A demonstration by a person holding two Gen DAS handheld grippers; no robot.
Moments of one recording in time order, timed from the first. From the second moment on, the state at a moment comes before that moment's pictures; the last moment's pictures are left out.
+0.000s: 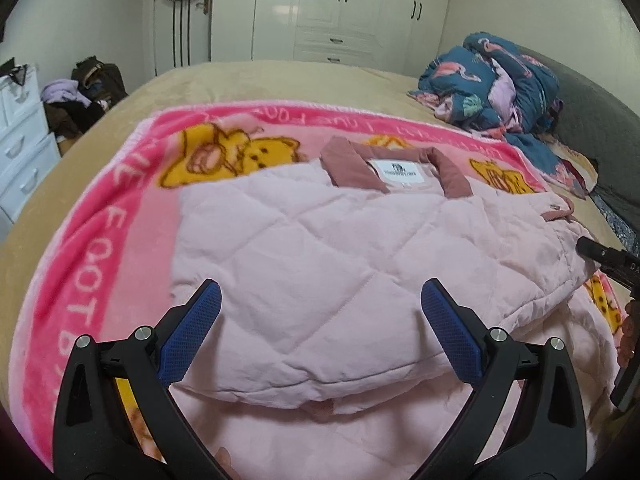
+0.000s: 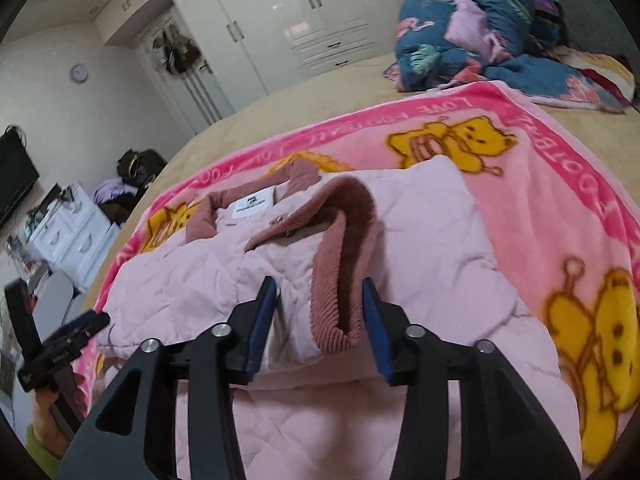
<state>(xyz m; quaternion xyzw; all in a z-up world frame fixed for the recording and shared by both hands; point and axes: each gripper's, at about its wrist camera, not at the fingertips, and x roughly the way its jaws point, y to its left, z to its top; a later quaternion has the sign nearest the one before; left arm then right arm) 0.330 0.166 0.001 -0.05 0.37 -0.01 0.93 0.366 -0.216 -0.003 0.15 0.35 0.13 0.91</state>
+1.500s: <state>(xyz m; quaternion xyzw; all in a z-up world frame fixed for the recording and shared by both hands) 0.341 0.160 -0.040 -0.05 0.44 -0.04 0.89 0.404 -0.096 -0.032 0.02 0.46 0.18 0.87</state>
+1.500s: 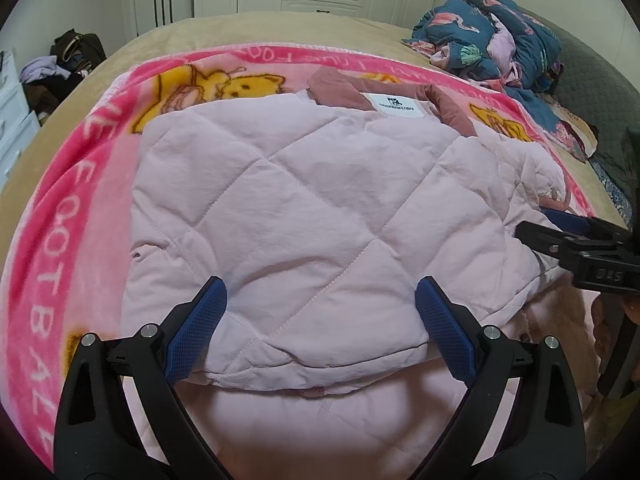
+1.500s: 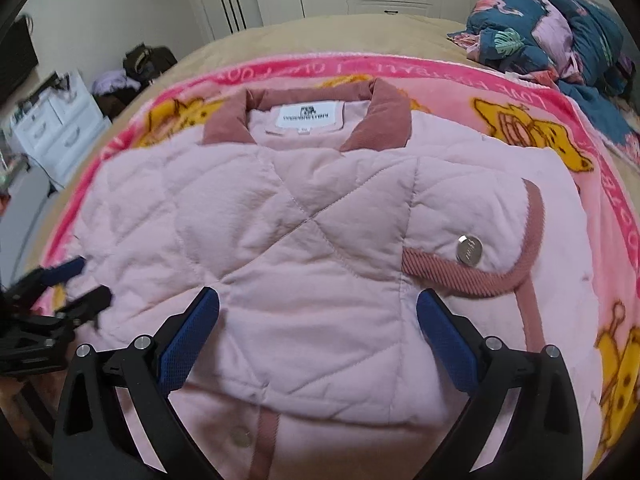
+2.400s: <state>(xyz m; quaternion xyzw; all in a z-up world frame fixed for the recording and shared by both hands) 0.320 0.124 -0.002 -0.05 0.45 -0.08 0.89 0.348 -0.154 0.015 0.07 0.42 0.16 0.89</state>
